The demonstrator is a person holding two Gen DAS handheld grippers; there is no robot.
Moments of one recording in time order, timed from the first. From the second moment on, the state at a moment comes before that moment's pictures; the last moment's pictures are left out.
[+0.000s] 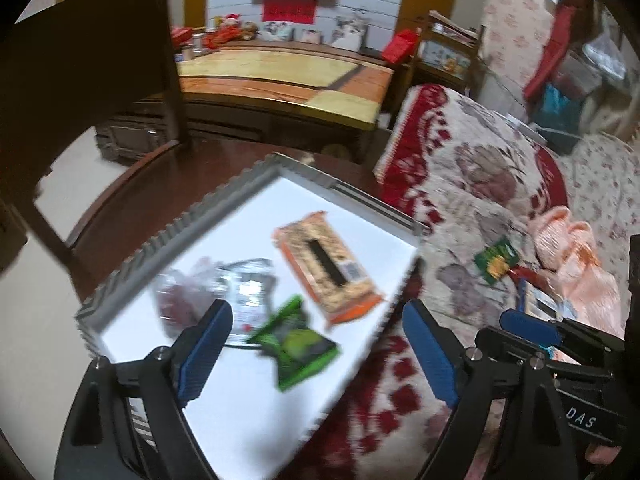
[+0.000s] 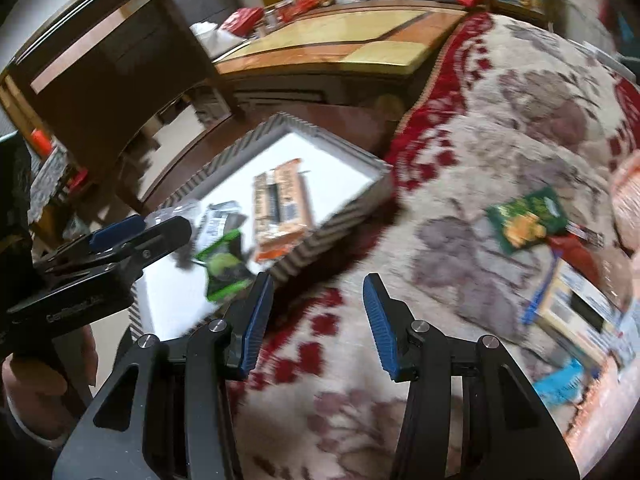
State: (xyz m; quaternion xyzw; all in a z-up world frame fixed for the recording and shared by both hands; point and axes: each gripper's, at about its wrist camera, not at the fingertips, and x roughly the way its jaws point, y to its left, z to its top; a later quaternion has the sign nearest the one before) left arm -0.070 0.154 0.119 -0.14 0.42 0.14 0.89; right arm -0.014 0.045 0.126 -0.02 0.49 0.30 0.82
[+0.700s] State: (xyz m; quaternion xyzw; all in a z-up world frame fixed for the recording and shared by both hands) left arm -0.024 0.049 0.114 -0.10 0.45 0.02 0.88; right arm -0.011 -0.099 0.119 0.04 0.50 0.18 0.85
